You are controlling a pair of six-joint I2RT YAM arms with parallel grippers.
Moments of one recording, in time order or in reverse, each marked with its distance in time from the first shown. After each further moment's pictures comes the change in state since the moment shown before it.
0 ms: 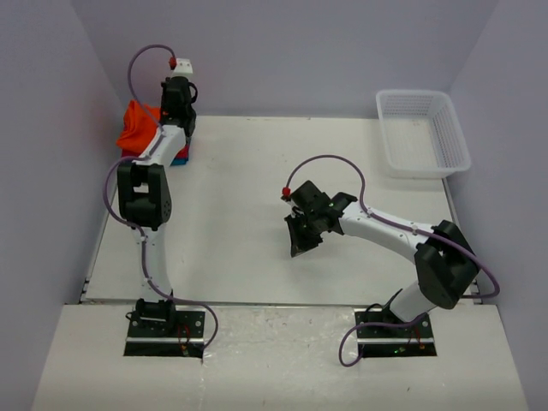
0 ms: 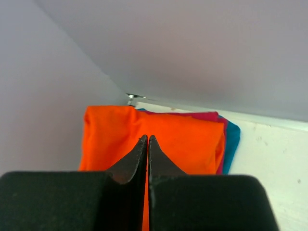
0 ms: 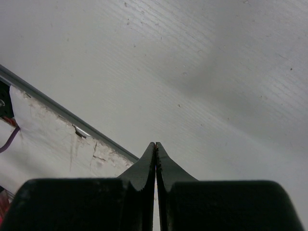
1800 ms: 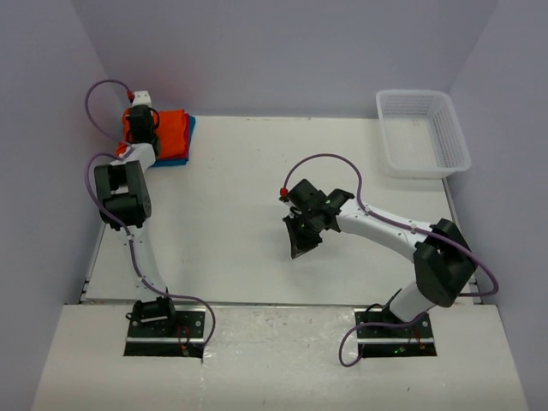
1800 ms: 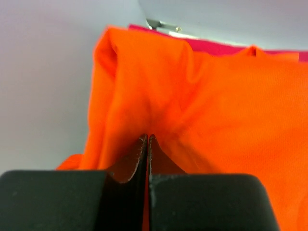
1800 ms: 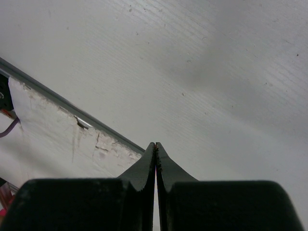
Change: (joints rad) left arm 0.251 0.035 -0.243 0.054 0.253 -0.197; right arm 0.017 0.020 0.063 -0.095 0.004 0.006
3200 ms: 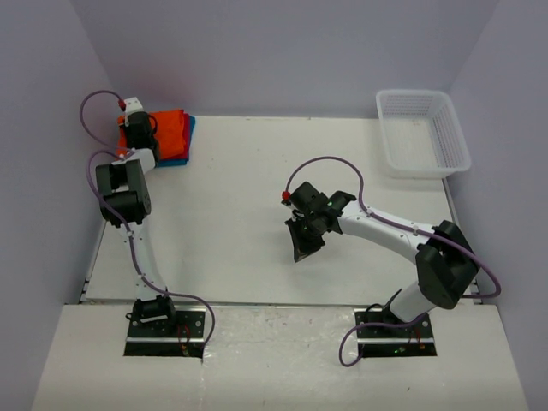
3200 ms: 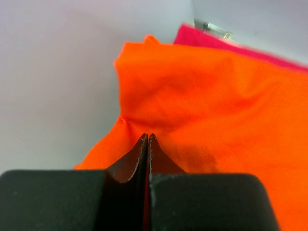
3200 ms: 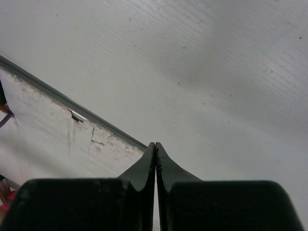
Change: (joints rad) left arm 0.025 0.081 -0.002 0.130 -0.167 -0.061; right arm 0.001 -0.018 -0.027 -0.019 -0.004 0.001
